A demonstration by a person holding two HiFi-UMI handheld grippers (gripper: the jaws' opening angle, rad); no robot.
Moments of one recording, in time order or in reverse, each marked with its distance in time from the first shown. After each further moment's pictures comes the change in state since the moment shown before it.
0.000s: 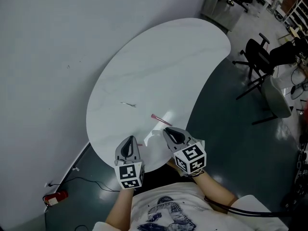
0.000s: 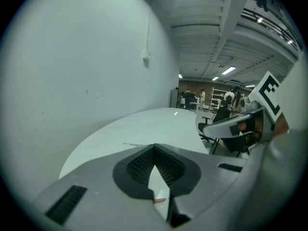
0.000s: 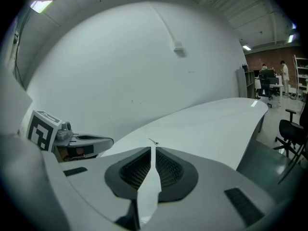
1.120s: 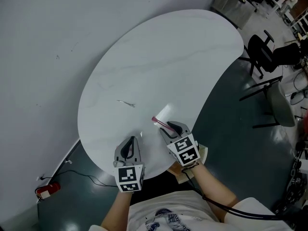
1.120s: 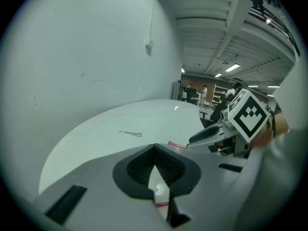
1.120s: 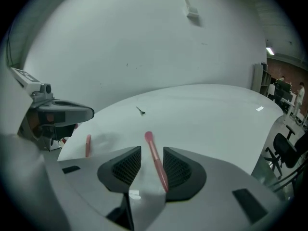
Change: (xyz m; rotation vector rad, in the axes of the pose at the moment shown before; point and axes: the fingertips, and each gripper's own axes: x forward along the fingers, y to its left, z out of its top) left arm 0.055 0.005 -0.038 -0.038 0.082 -0.004; right arm 0.092 -0.059 -0.073 -0.170 0.287 -0.004
